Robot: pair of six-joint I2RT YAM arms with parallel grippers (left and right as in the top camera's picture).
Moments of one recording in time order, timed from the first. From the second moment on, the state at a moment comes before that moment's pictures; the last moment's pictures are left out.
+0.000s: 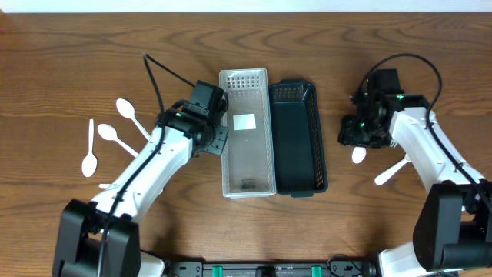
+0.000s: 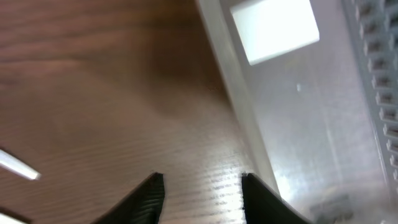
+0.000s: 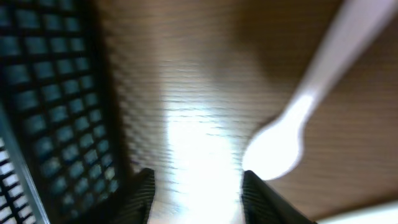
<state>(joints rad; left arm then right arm) -0.38 1.58 1.08 -0.73 -0.03 -0.07 0.04 1.68 1.15 -0.89 -0.13 0.17</state>
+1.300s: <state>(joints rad) -0.05 1.06 1.11 -1.08 -0.06 -0.28 0.03 1.85 1.12 -0.82 0.11 0.55</state>
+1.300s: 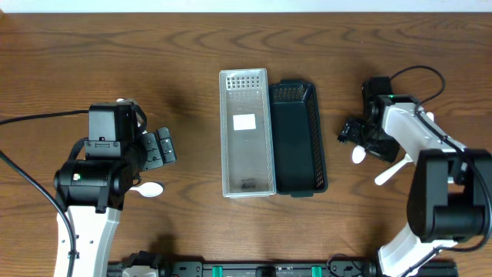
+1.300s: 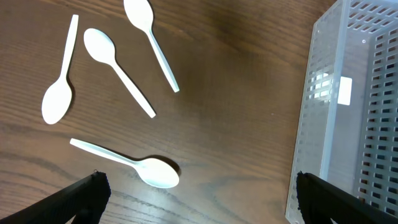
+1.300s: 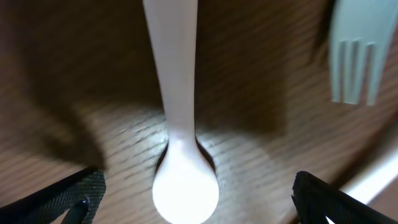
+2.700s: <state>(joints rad) -0.05 1.06 1.11 -1.08 -0.06 -0.28 0.02 1.84 1.05 -0.71 0.04 0.56</state>
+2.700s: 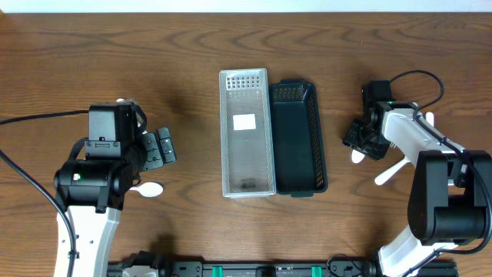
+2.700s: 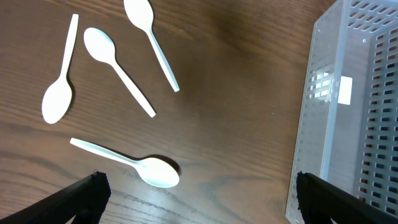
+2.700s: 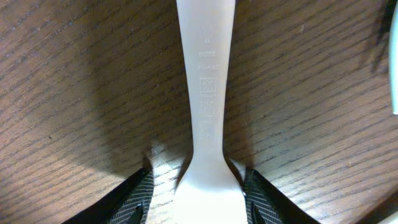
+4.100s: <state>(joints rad) -0.05 1.06 1.11 -1.09 -0.06 -0.28 0.02 1.86 1.13 -0.84 0.01 0.48</state>
